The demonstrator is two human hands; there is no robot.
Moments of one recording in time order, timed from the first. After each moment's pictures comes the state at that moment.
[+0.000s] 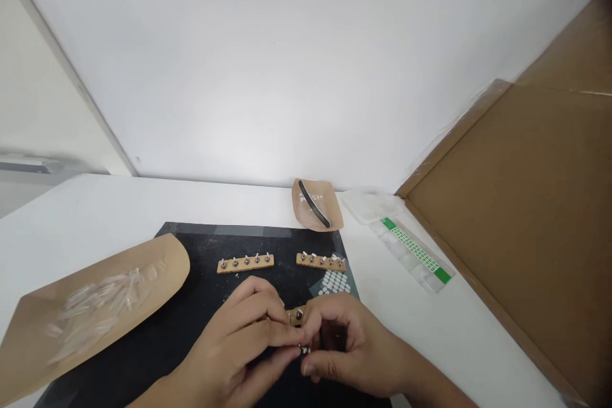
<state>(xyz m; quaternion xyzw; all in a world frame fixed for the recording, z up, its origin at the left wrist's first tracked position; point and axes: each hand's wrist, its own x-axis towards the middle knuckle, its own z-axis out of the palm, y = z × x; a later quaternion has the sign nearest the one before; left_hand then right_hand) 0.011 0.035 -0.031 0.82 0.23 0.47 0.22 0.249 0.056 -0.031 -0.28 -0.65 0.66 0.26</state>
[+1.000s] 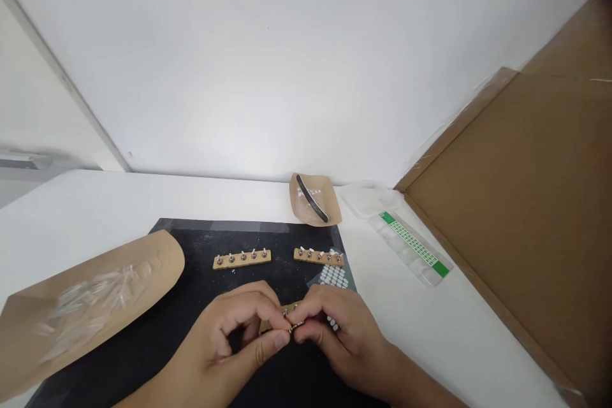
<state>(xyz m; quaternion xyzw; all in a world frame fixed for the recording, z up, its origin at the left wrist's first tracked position) 0.010 0.030 -0.032 0.68 0.35 0.43 0.48 0.245 0.053 -0.036 -0.29 -0.80 0.37 0.37</state>
